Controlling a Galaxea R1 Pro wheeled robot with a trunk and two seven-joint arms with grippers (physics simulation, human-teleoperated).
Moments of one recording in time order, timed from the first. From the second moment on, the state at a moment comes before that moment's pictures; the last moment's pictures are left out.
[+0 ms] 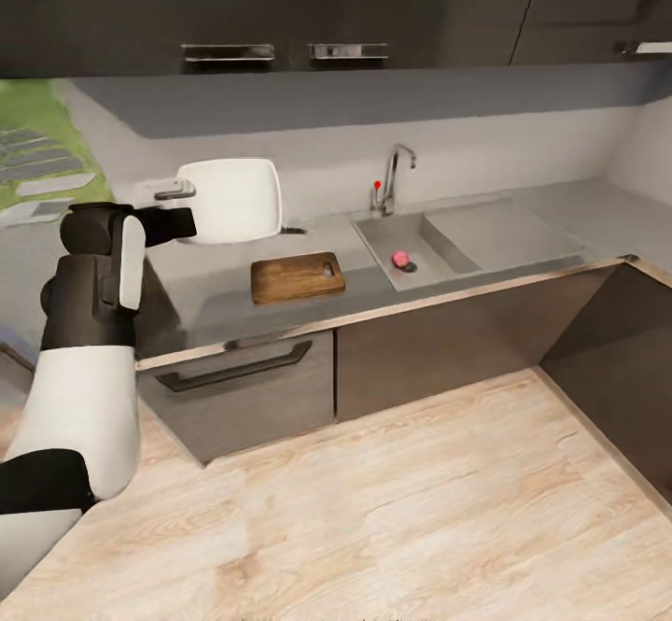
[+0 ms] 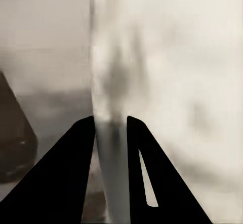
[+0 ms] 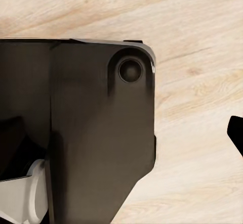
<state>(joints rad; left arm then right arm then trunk) -1.22 0.05 0.11 -1.30 0.01 1.01 0.02 0.00 0.02 0.01 -0.17 0.01 -0.42 -0.04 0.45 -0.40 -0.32</state>
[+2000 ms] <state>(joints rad) -1.20 0.05 0.11 -1.08 0.02 1.00 0.02 0.00 0.02 0.01 -0.17 0.01 -0.43 -0.03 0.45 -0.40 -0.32</state>
